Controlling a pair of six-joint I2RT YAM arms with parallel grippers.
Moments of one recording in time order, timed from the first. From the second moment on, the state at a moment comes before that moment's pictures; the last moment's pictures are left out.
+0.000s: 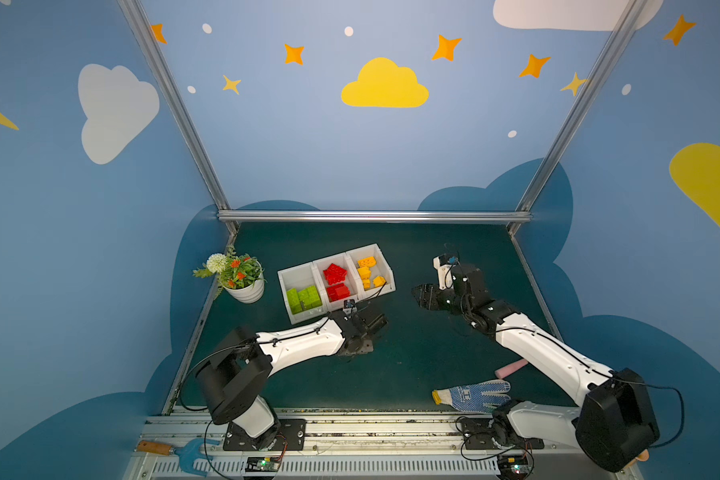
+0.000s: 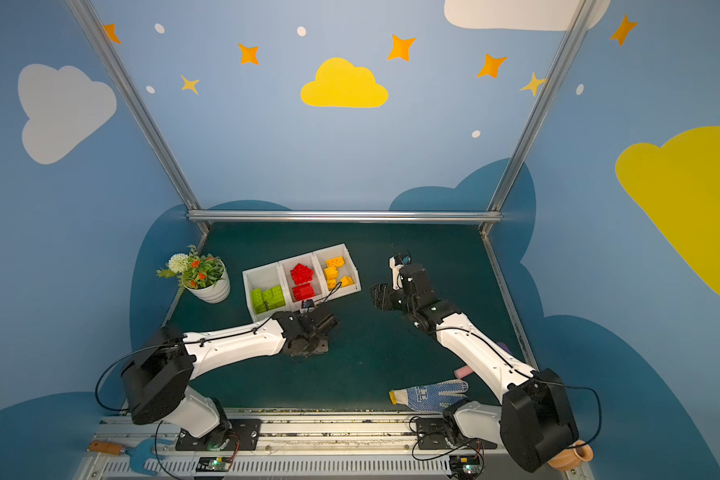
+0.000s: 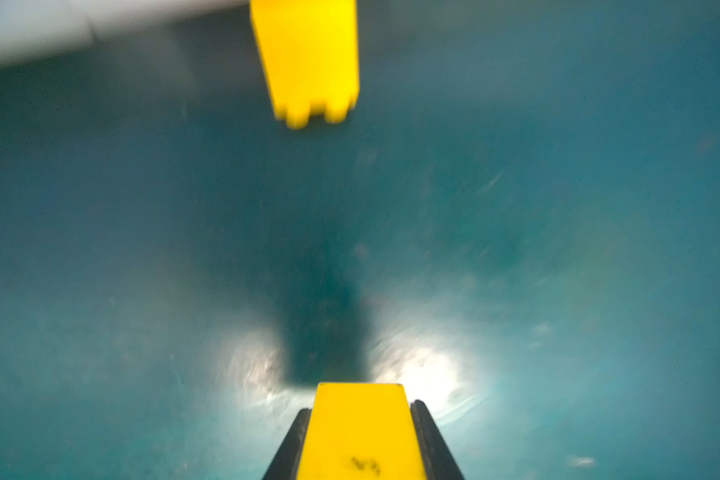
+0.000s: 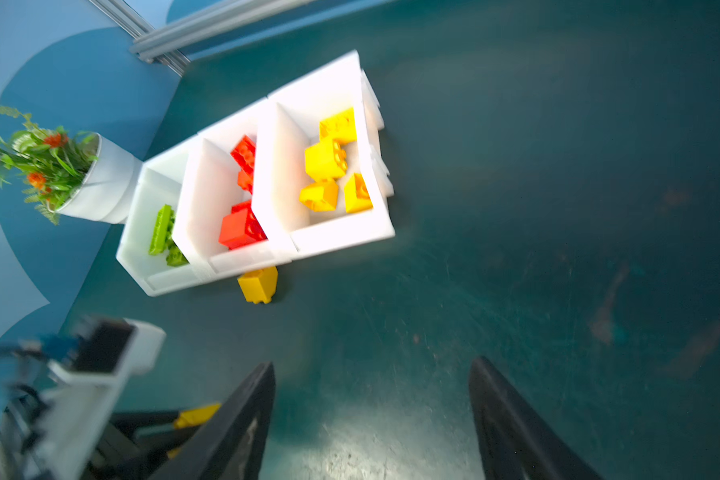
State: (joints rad) left arm -0.88 1.58 0.98 -0.65 -0.23 -0.99; right arm 0.52 1.25 0.82 -0.21 -0.14 0.44
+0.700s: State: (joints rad) left arm -0.64 2.00 1.71 -0.74 -0.19 -0.74; right arm 0.55 1.18 0.56 -0.08 -0.07 0.52
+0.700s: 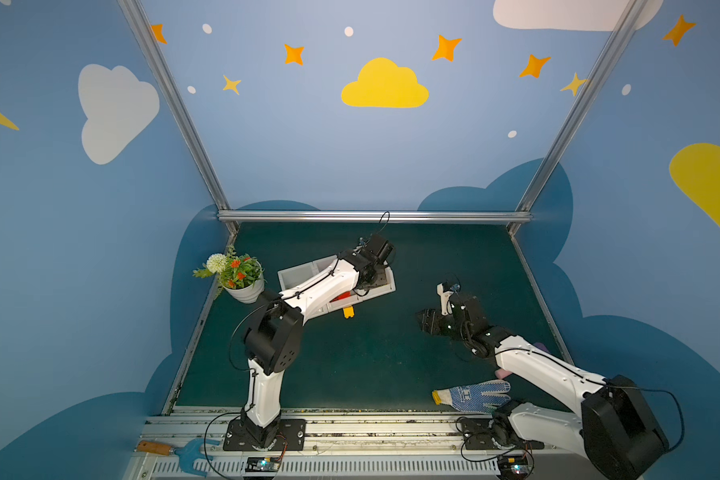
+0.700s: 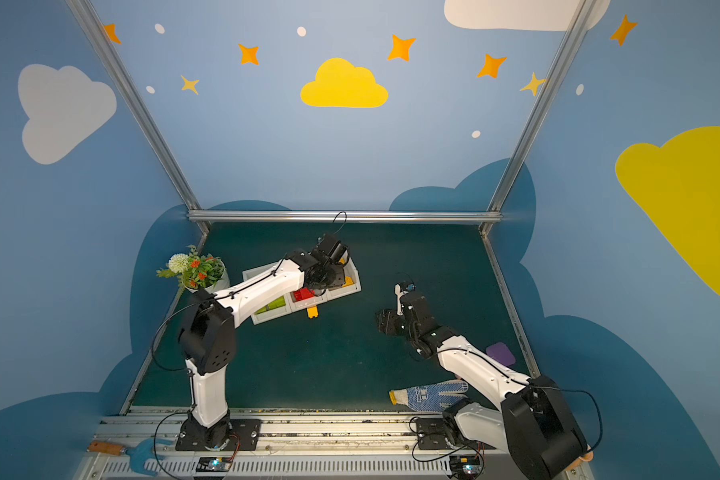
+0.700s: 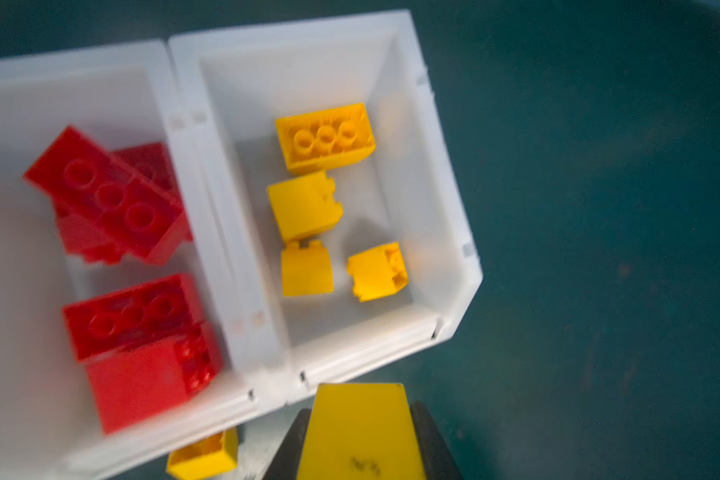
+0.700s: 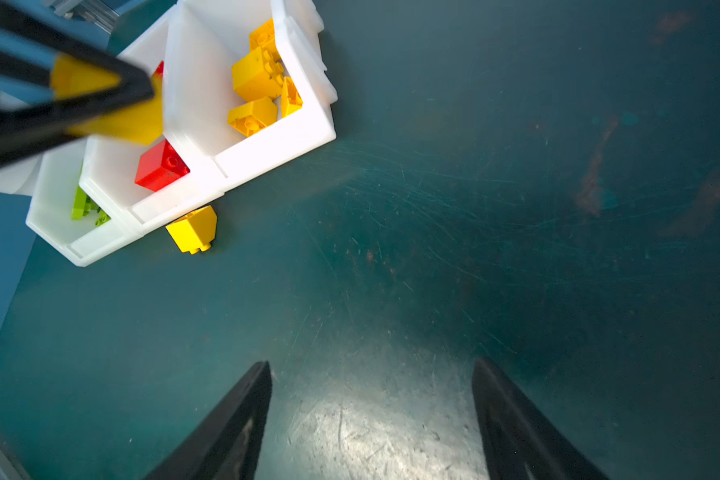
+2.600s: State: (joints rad) left arm -0.52 0.78 0.96 -0.80 -0.38 -0.59; right arm 0.96 1.98 1.29 -0.17 0.15 0.48
